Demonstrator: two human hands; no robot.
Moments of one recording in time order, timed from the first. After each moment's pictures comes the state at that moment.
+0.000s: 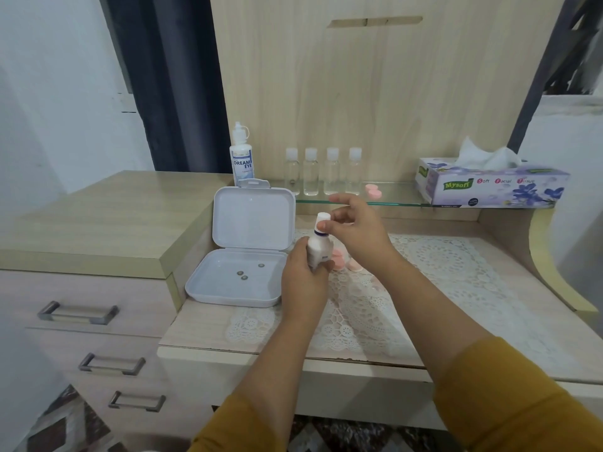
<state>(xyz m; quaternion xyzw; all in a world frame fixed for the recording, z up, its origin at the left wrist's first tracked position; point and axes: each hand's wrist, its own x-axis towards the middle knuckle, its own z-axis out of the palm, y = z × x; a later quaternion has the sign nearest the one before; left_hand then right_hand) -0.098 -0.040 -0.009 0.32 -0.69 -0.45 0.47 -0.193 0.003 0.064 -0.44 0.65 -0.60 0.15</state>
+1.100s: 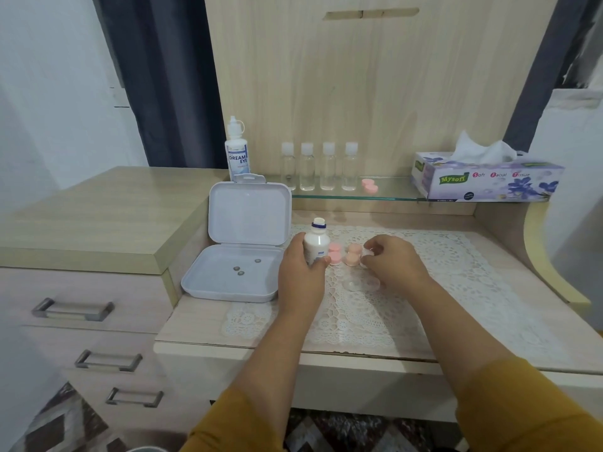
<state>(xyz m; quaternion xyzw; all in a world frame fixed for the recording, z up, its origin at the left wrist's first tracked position) -0.098 -0.042 -0.012 0.33 -0.71 -0.43 0.45 -0.239 0.039 0.016 -0.36 0.87 -0.34 0.06</state>
